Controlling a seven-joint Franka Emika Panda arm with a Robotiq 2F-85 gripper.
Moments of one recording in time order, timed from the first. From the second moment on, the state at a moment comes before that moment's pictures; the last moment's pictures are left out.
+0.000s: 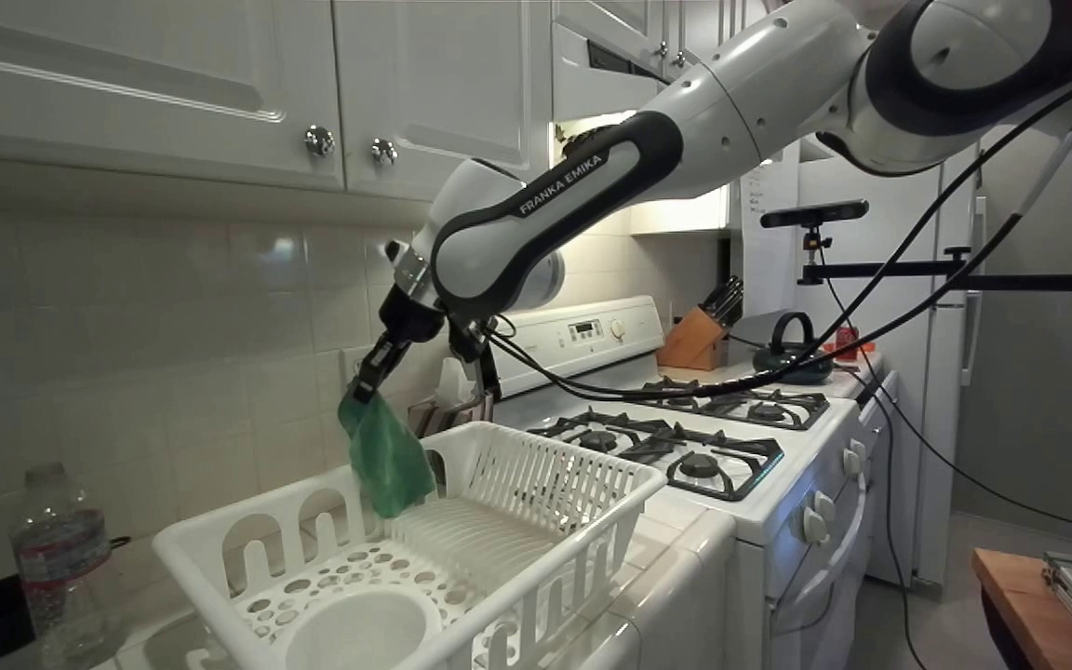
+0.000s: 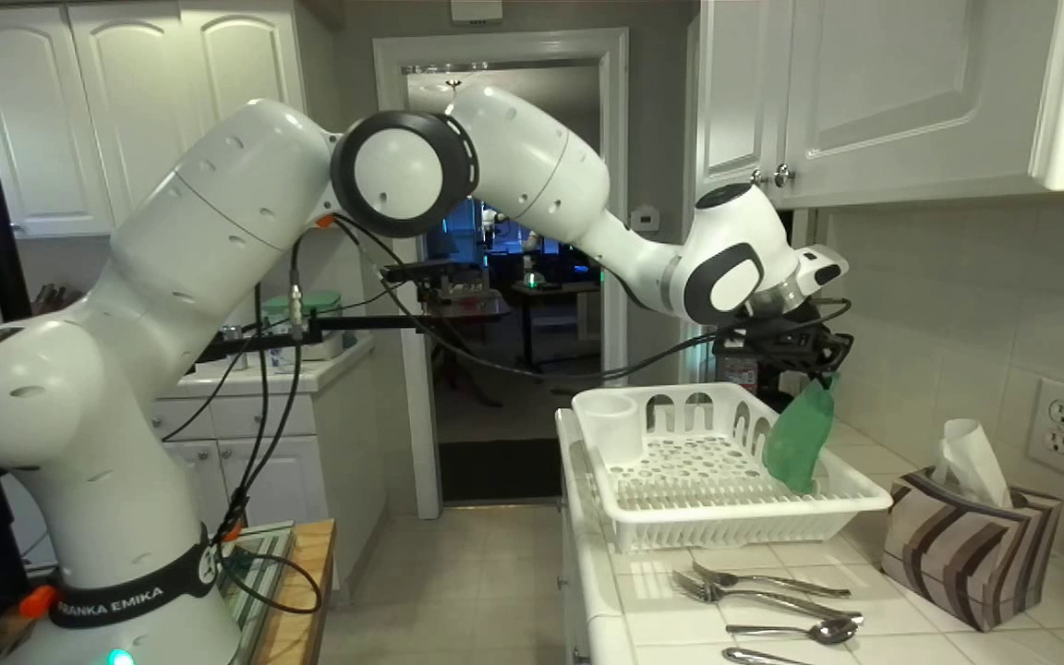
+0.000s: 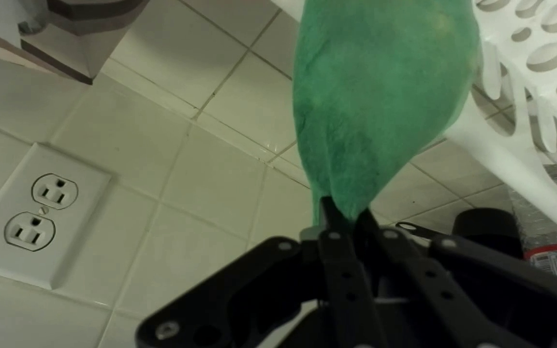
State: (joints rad) arm -0.01 0.79 0.08 -1.33 -0.05 2.78 -0.36
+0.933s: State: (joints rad) arm 0.00 0.92 0.07 -1.13 -0.05 2.67 -0.35
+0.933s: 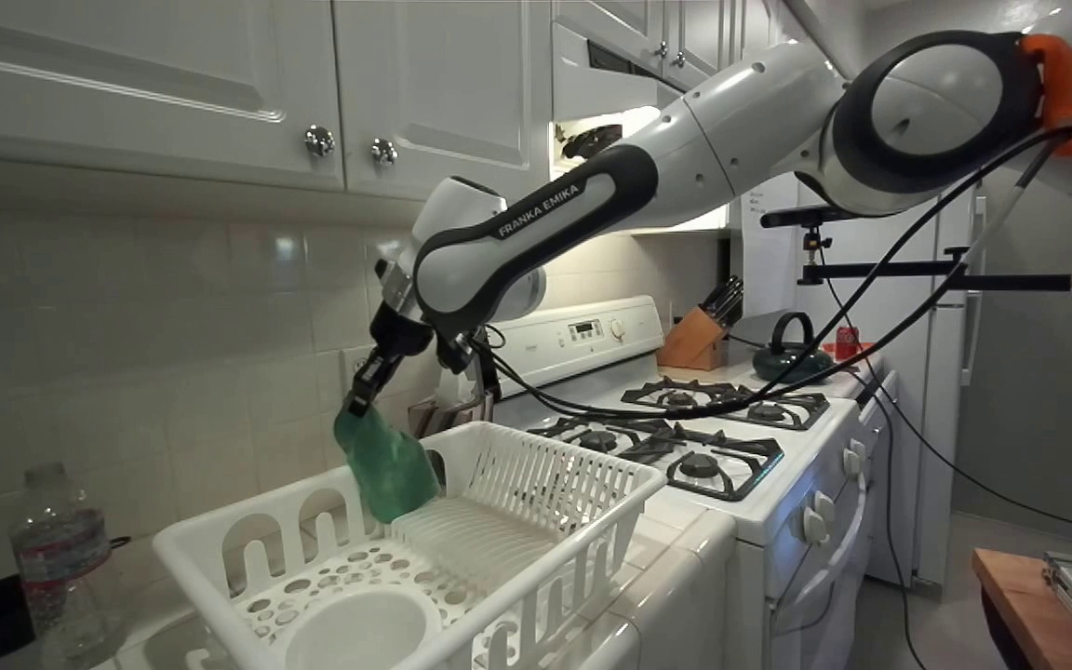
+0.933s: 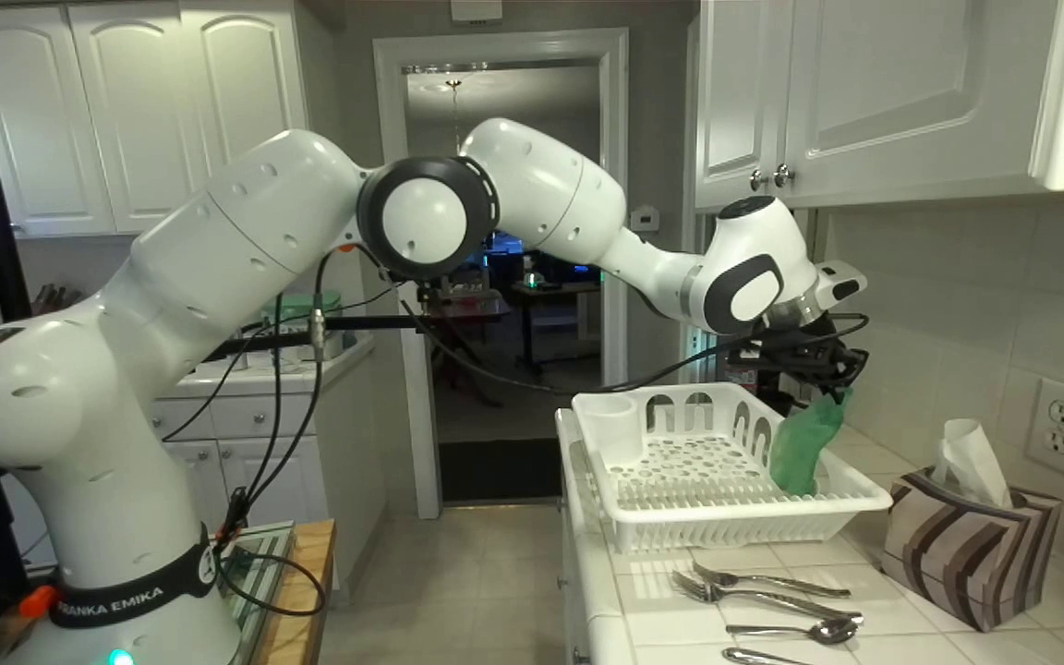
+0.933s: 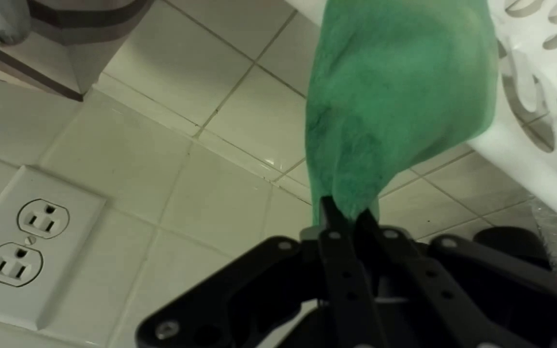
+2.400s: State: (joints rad) arm 0.01 1.03 0.05 -0.91 -0.05 2.58 -0.30
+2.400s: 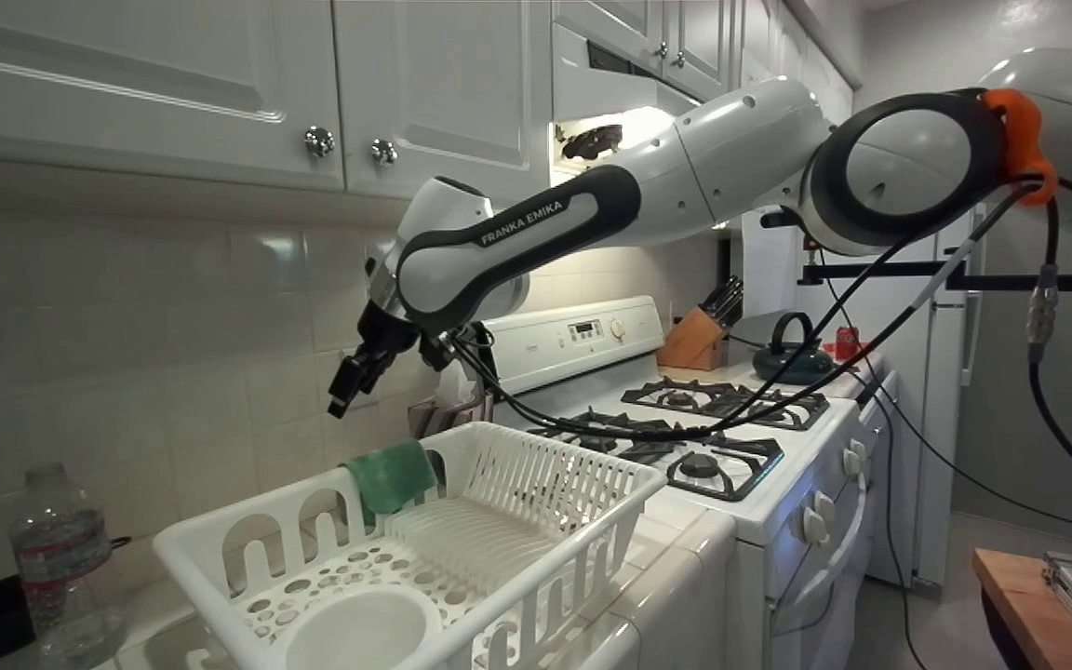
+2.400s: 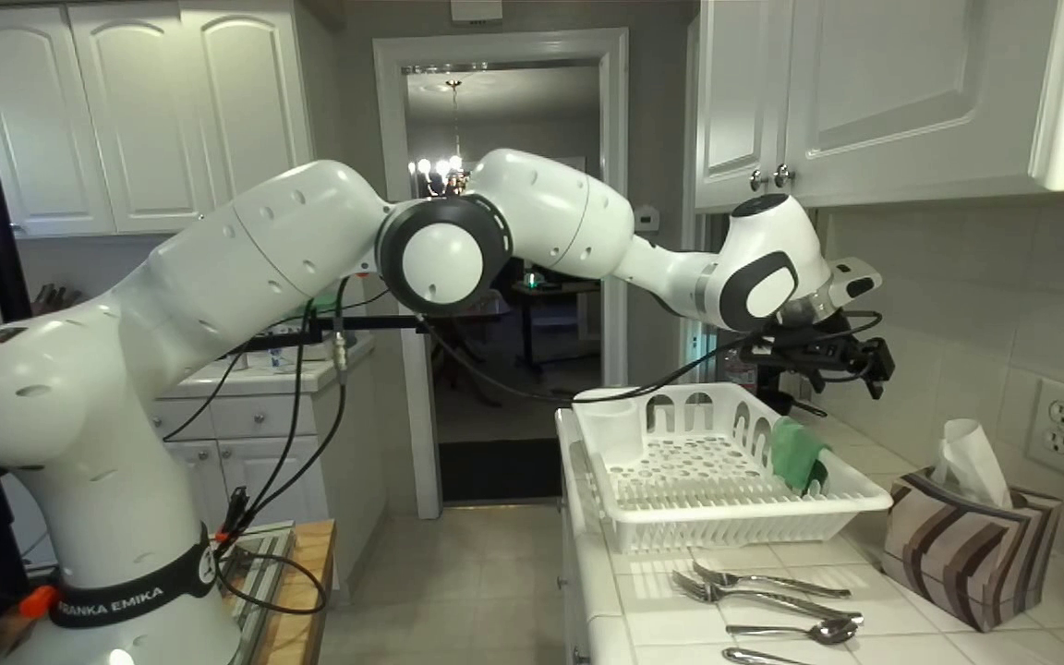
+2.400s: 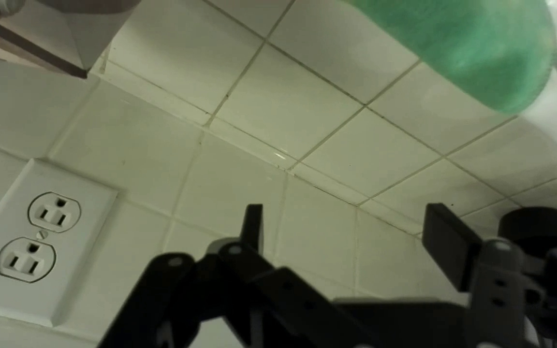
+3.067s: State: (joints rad) arm 0.05 1.02 0.01 -0.94 -0.05 2.59 -0.07
